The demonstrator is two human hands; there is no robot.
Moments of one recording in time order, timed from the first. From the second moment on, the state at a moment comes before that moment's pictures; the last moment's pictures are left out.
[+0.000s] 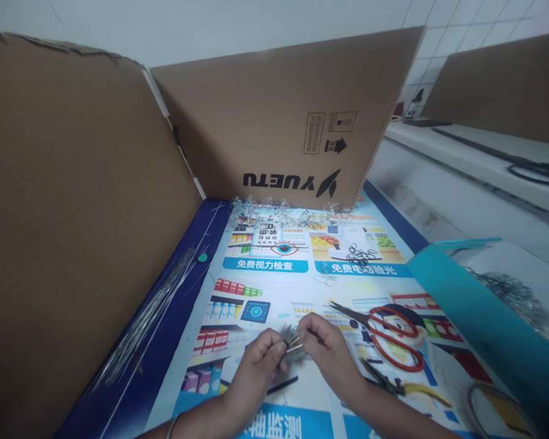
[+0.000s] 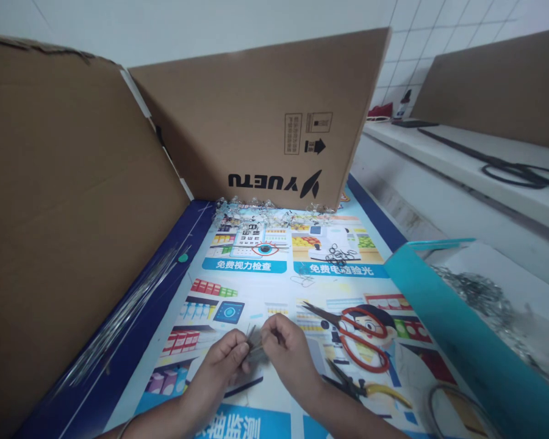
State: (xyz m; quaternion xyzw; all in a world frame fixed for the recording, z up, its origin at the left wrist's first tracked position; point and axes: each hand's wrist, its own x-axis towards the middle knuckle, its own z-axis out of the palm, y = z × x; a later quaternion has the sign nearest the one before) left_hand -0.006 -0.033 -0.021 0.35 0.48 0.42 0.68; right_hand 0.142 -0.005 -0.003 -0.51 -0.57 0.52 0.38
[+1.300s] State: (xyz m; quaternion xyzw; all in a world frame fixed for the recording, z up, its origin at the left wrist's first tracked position) left_hand -0.008 -0.034 -0.020 0.36 0.44 0.39 0.73; right_hand 0.145 0.000 0.003 -0.45 -0.50 0.63 0.39
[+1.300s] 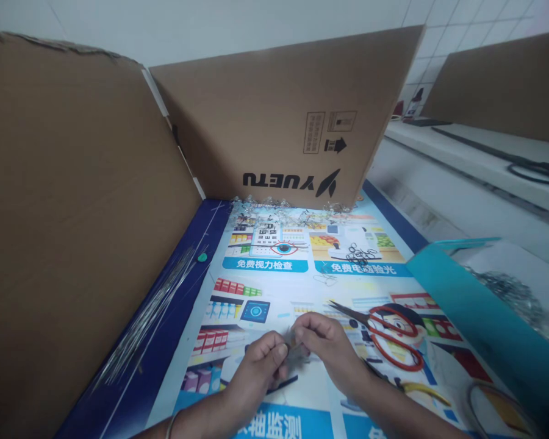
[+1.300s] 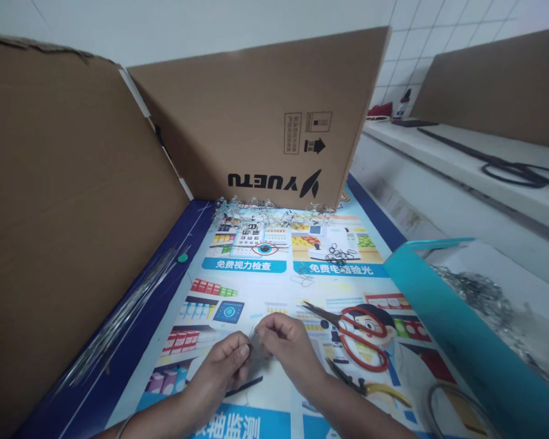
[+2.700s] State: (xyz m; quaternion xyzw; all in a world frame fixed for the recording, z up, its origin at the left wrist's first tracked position) left_hand -0.007 -0.035 -0.021 0.36 0.47 0.41 0.70; right_hand 0.144 -0.001 0.001 -0.47 -0.51 0.61 0.39
